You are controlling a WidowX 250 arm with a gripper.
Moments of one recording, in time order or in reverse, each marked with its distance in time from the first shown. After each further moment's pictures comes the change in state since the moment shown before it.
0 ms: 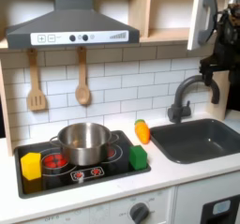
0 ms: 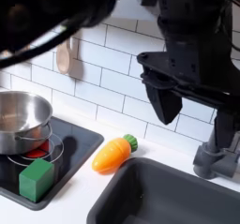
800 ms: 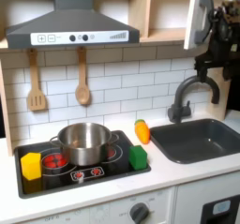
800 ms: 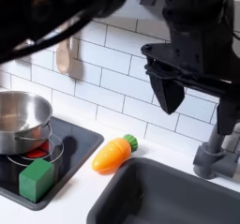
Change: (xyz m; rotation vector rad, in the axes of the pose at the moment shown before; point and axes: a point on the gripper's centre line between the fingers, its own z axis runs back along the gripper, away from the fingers) arm 0.013 0.008 -0.001 0.012 -0.014 0.022
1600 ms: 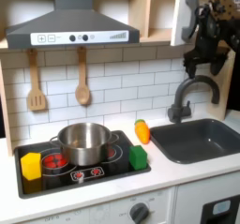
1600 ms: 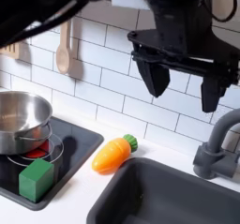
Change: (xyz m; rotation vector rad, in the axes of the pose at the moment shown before) arm 0.017 0.022 0.001 0.009 -0.012 0.078
